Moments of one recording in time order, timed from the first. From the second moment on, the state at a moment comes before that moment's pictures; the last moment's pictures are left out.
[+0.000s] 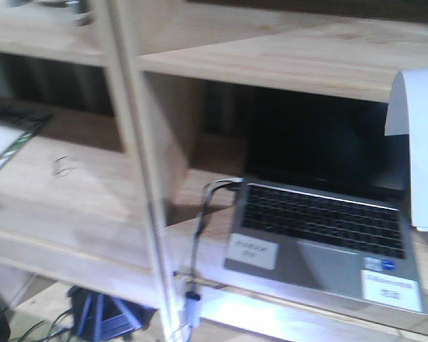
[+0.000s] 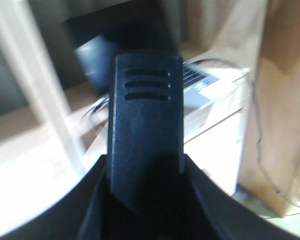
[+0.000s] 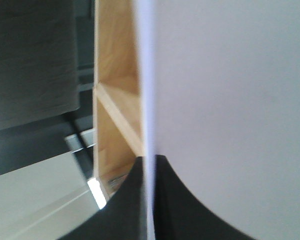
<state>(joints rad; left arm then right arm) -0.65 0.14 -0.68 -0.19 0.95 0.28 0.23 0.21 -0.45 -0.19 -0.49 1.13</state>
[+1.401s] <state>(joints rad) -0.65 0.14 -0.68 -0.19 0.95 0.28 0.23 0.21 -0.45 -0.19 -0.49 1.13</state>
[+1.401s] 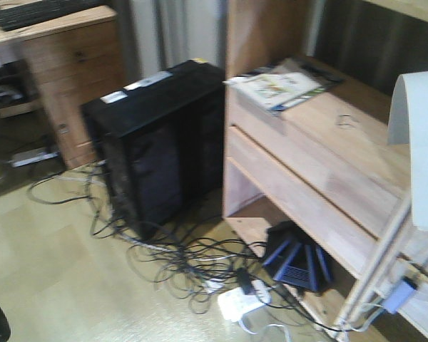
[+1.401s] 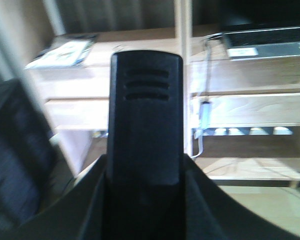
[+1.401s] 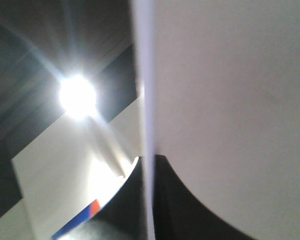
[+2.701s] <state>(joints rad) -0.65 0.14 -0.68 -0.19 0.95 0.28 0.23 0.21 -0.45 -0.19 -0.49 1.13</state>
